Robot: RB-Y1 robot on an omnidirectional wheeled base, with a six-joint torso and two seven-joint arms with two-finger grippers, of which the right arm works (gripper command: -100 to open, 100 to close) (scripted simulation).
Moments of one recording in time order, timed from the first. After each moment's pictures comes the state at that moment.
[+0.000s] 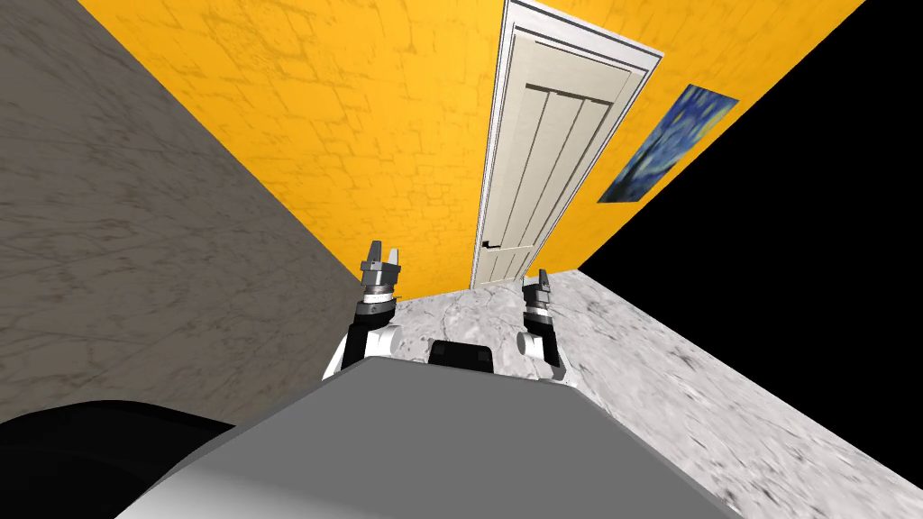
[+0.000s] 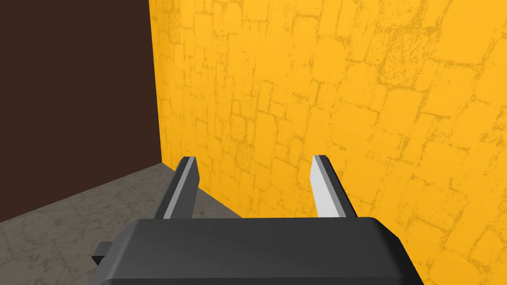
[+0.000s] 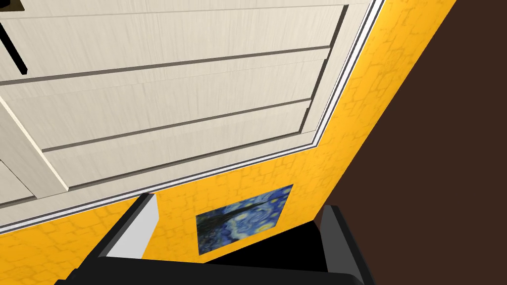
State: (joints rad) arm 0.30 -0.06 -0.02 -1.75 -0.09 -0.57 -0.09
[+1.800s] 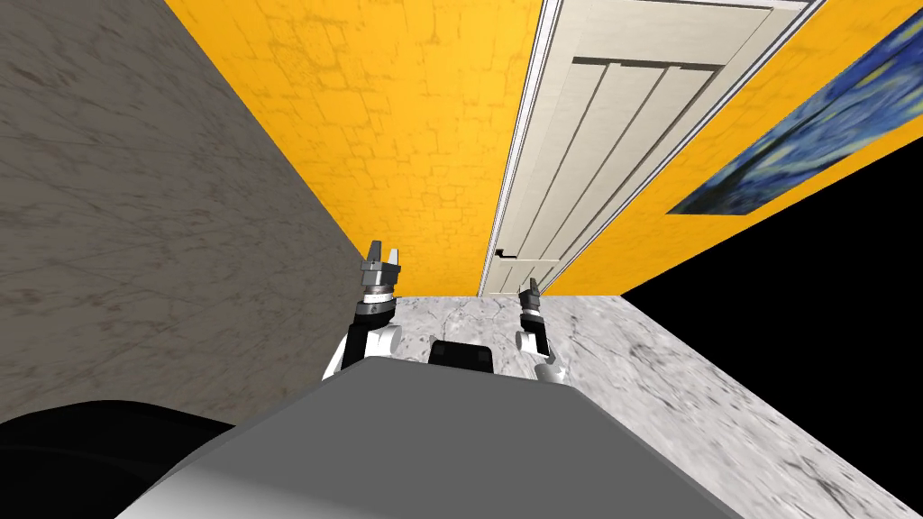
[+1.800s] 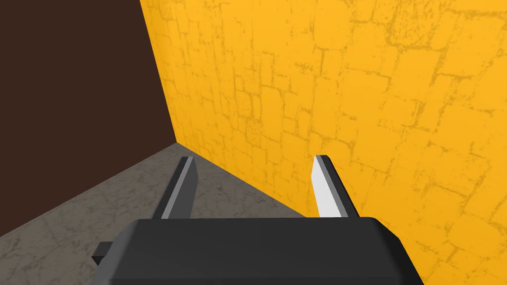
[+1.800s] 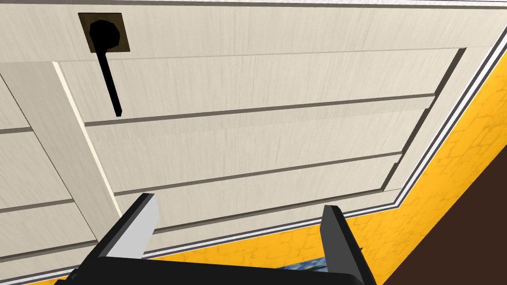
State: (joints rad) arm 0.12 -0.11 -0.08 -1.30 -0.10 -0.67 -0.07
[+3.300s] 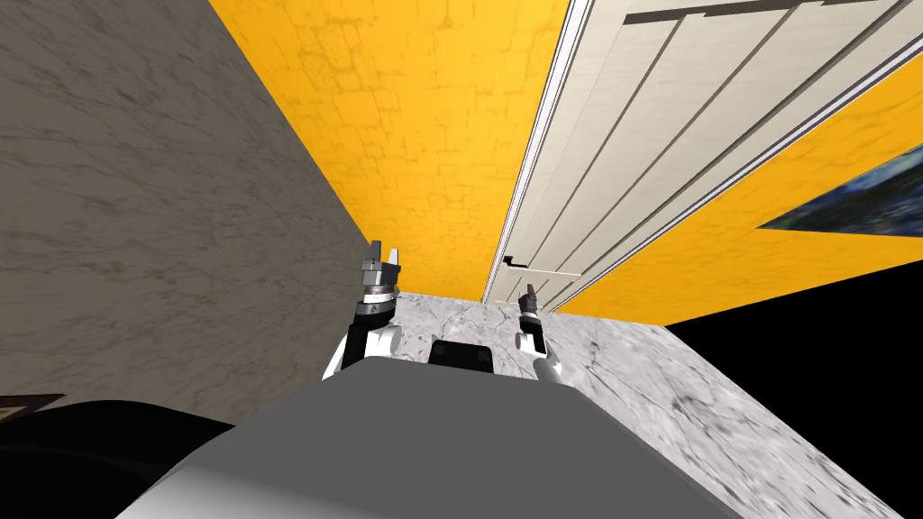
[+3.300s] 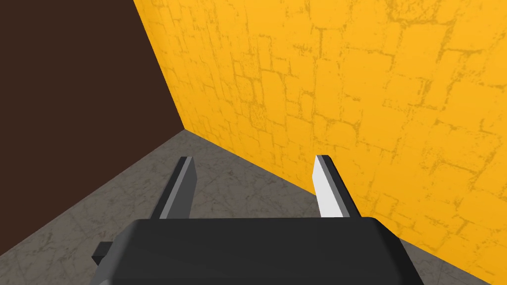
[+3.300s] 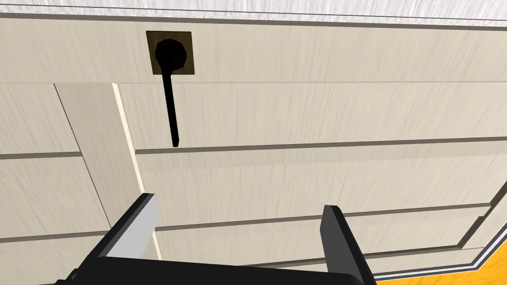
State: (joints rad) arm -0.01 -0.13 -0.12 -0.98 -0.11 -0.74 -0.06
